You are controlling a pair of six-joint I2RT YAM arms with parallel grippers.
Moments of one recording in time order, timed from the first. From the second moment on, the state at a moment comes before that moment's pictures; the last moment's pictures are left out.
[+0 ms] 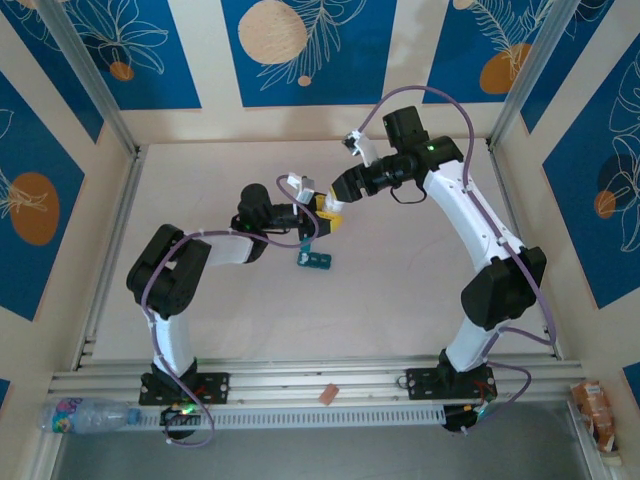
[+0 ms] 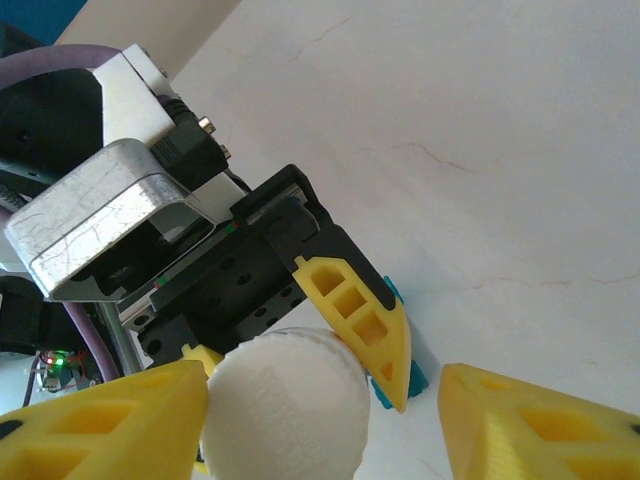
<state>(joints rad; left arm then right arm) -0.52 1.89 1.00 1.04 1.03 -0.35 0.37 1.71 1.78 -1.02 -0.66 -0.13</state>
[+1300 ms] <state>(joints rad) -0.52 1.89 1.00 1.05 1.03 -0.36 0.40 1.66 1.73 -1.02 -0.56 -0.03</state>
